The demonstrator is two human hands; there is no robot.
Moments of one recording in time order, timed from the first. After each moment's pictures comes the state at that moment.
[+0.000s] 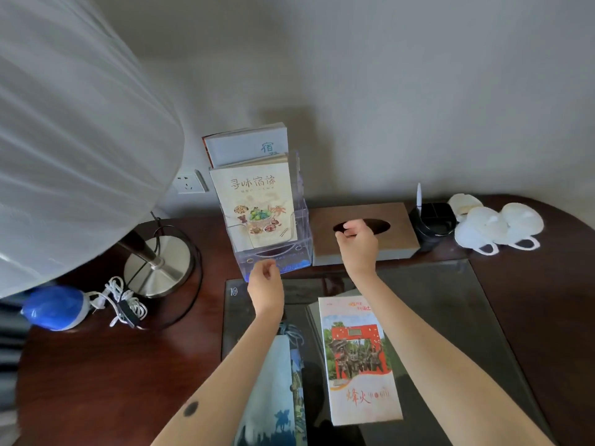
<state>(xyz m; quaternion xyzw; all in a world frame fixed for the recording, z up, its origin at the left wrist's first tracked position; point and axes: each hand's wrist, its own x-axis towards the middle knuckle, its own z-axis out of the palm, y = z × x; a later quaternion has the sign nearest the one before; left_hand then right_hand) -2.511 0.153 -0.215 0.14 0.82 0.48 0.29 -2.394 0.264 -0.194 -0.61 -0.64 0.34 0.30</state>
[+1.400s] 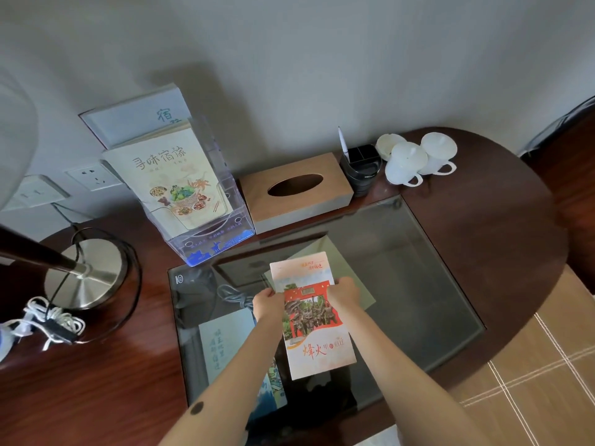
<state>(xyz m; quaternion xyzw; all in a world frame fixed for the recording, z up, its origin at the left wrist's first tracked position) -2.412 0.117 -0.273 0.08 0.80 0.33 0.50 -2.286 0.156 -0.277 -0.78 -0.40 0.48 0.08</state>
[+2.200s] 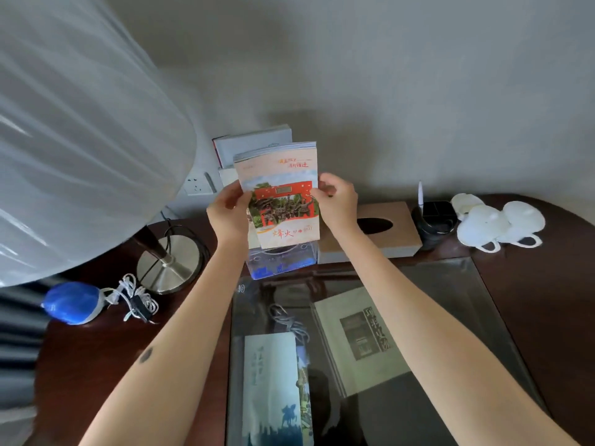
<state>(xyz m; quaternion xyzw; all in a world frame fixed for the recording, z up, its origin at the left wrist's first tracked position) -2.589 0.190 -0.119 0.18 0.70 0.65 0.23 -2.448 0.274 -0.117 -0.48 -0.66 0.43 0.39</state>
